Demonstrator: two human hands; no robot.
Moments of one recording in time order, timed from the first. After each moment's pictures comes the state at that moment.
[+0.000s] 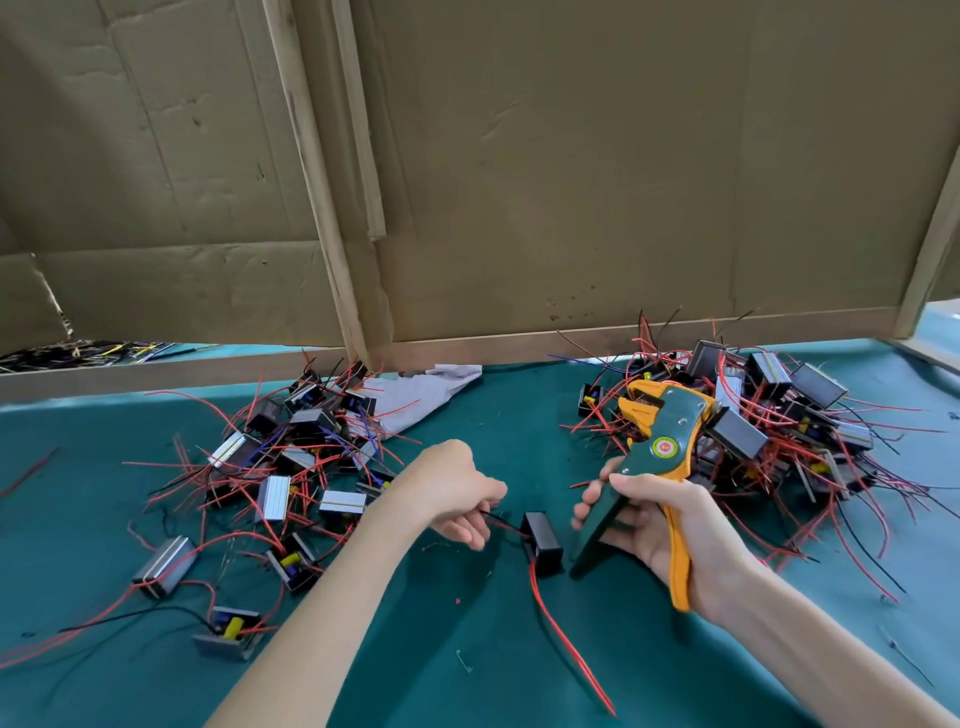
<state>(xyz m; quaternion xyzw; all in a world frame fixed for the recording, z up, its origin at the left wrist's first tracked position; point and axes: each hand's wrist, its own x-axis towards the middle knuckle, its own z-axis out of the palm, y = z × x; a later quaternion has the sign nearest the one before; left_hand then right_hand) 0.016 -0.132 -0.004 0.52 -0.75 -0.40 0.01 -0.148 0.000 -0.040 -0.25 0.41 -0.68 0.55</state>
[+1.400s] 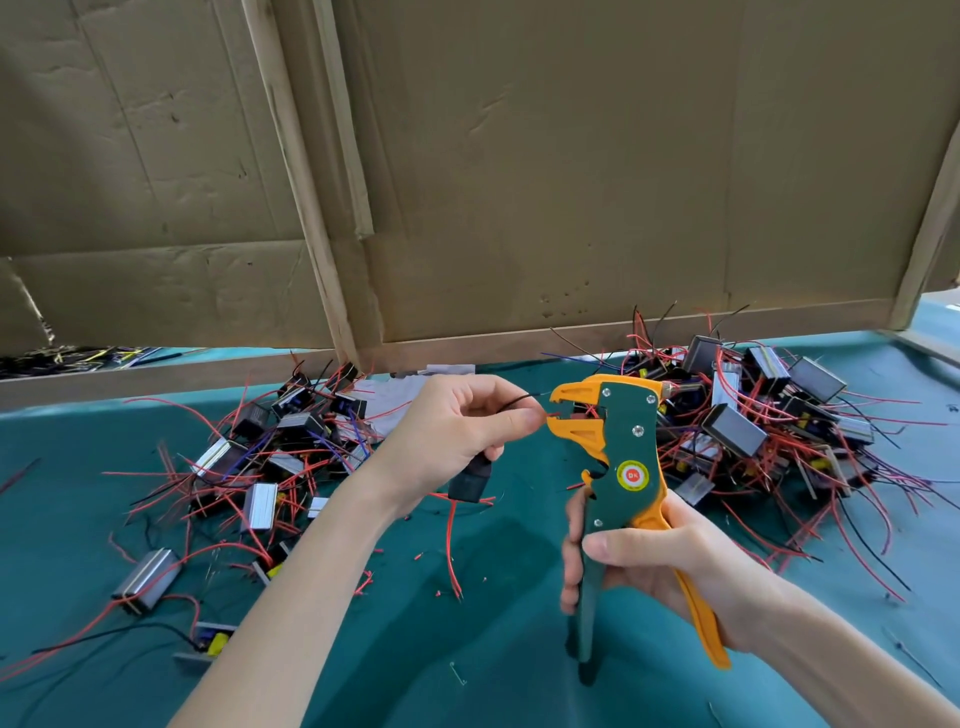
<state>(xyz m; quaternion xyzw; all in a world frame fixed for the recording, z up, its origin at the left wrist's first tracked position) 0.019 -0.111 0.037 0.23 -0.76 -0.53 0.29 -0.143 0.017 -0.029 -0.47 0.38 -0.54 0.59</state>
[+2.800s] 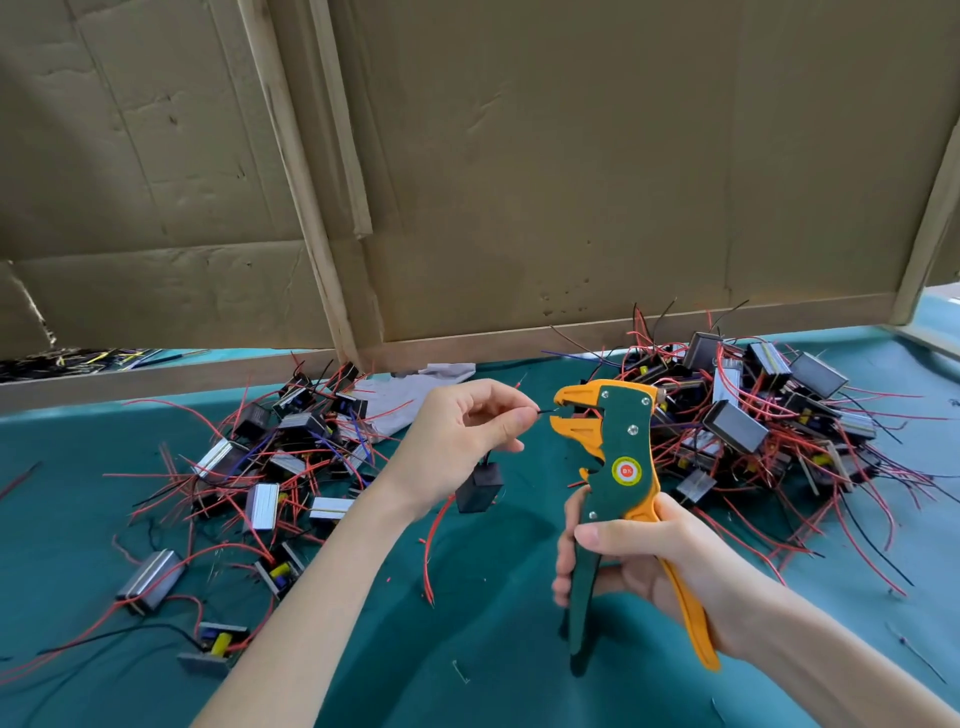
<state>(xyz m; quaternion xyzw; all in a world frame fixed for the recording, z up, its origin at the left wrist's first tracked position) 0.011 -0.124 0.013 0.22 -0.76 -0.50 0.35 -0.140 0.010 -0.037 -0.42 0.41 -0.55 0.60</state>
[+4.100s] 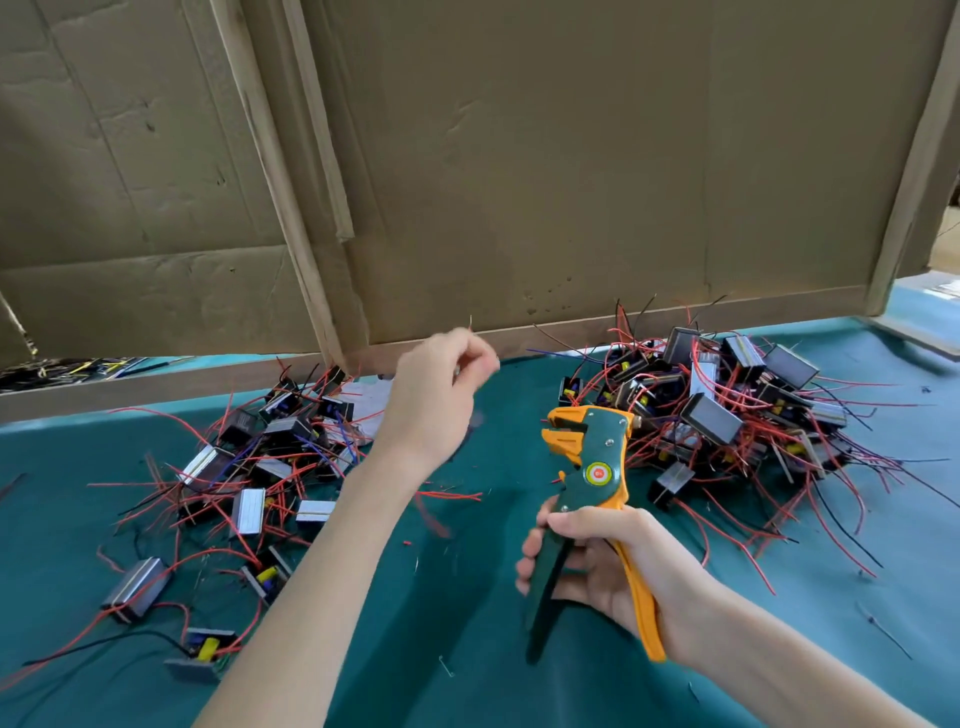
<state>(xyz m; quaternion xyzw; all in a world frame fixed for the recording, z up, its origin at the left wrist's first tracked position) -0.001 -0.128 0.040 0.32 -0.84 -0.20 0.39 -0.115 0.010 -0.044 -0.24 0.41 -0.60 0.64</state>
